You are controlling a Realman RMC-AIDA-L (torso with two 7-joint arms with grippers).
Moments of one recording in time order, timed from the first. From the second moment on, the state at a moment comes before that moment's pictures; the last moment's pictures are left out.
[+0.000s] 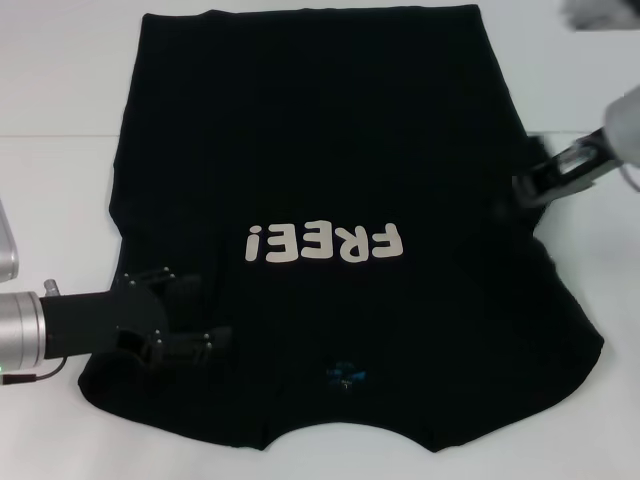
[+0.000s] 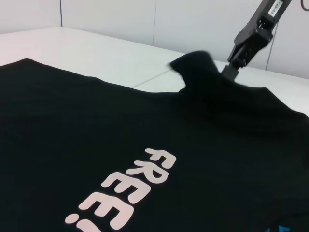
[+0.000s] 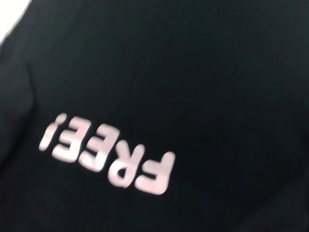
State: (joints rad) left arm -0.51 -2.06 0.59 0.61 2.15 1.43 -1.20; right arm 1.00 1.93 -0.95 -0.69 -2.61 -1.34 2.60
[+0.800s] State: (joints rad) left arm -0.51 -2.04 0.41 0.60 2.14 1.47 -1.49; right arm 0.86 1.97 -0.88 -0.69 -2.29 -1.39 2.26
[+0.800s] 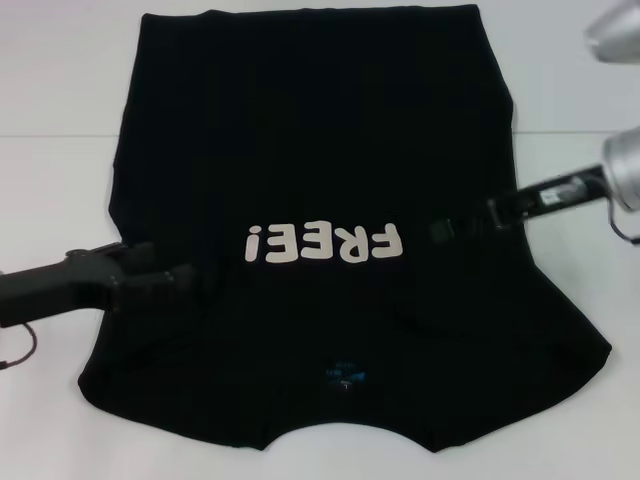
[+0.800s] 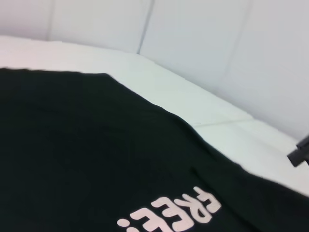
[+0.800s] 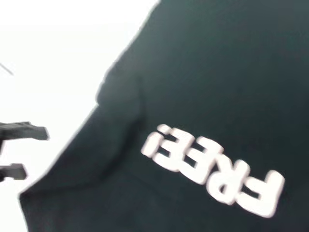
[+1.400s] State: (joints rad) left arm -0.52 -1.88 0.42 0.69 2.34 1.70 -2.37; right arm 0.53 2.08 -0.77 -0.69 -2.00 -1.48 1.41
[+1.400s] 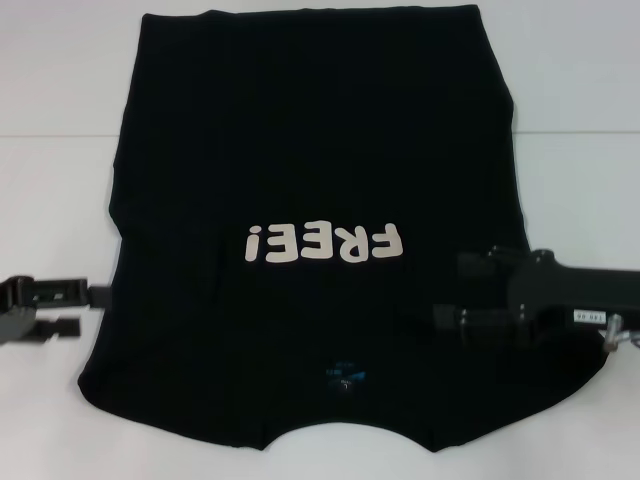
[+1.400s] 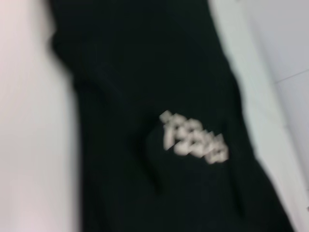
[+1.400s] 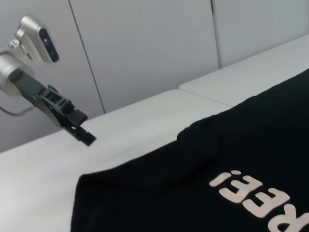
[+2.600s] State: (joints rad) left arm -0.62 -1.93 0.52 0.69 2.66 1.57 -2.63; right arm 0.52 2.08 -0.77 -0.60 -2.00 -1.41 1.31
